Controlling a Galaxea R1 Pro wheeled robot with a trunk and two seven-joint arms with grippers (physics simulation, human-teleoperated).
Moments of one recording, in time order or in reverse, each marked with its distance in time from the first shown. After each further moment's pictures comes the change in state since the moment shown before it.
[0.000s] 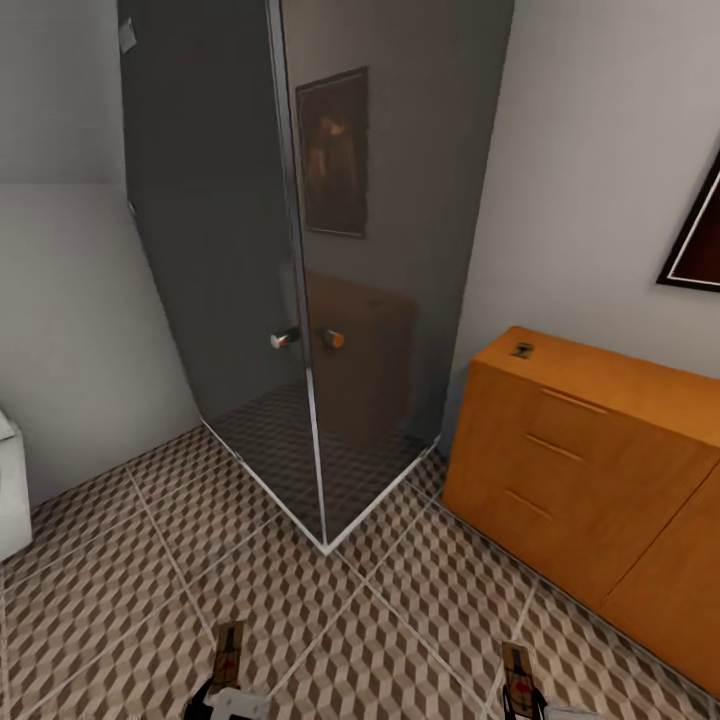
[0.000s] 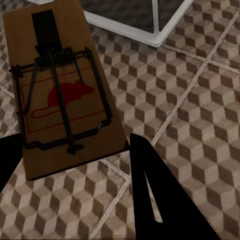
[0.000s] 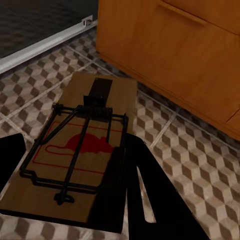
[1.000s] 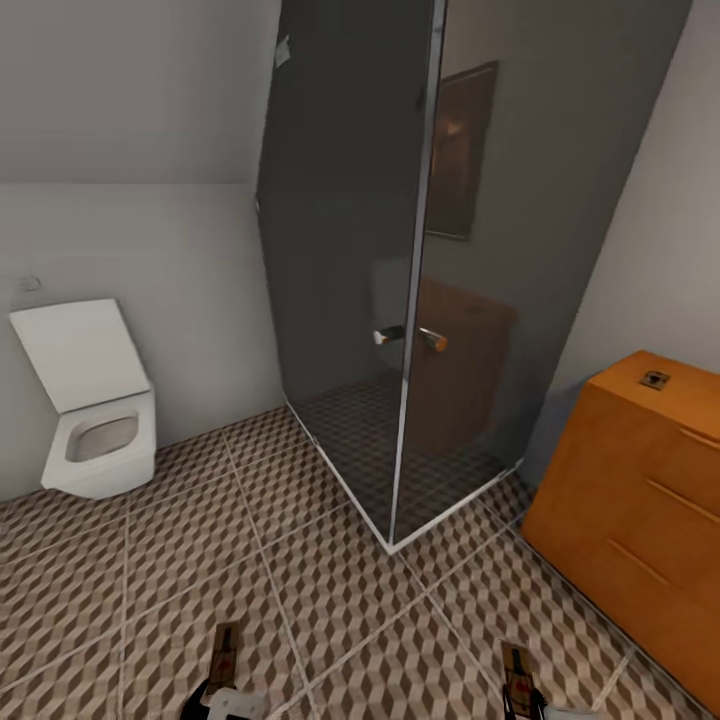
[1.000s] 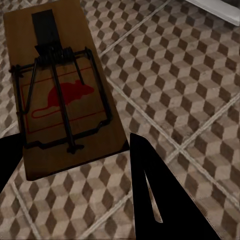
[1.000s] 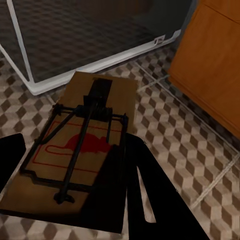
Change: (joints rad) left arm 0.000 0.007 0.003 0.000 0.003 0.002 0.001; right arm 0.000 0.000 0.000 0.001 0.000 0.000 0.000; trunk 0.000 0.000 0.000
